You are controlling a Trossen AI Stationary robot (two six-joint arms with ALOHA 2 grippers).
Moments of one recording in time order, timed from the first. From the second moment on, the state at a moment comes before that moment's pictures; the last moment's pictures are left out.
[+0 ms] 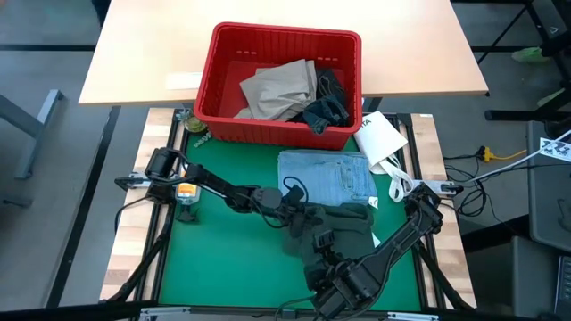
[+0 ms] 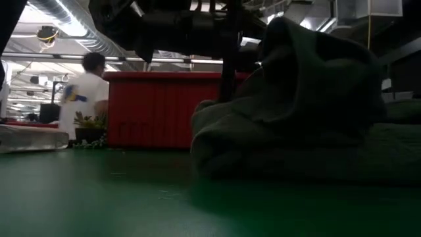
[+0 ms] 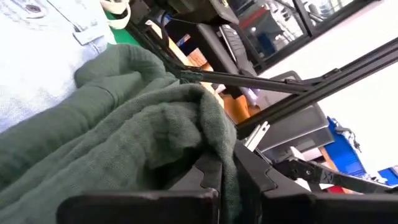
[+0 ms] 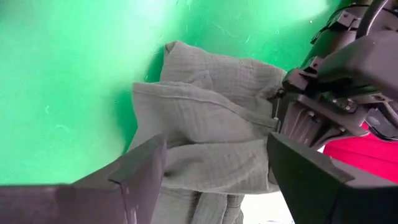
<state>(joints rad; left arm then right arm) -0.17 1.97 1.03 0.78 -0.01 -0.93 0.71 2.19 2.27 -1.57 0.54 0.31</state>
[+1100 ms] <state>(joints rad) -0.16 1.98 1.03 1.00 0.11 -0.25 0.71 2.19 2.27 -1.56 0.54 0.33</state>
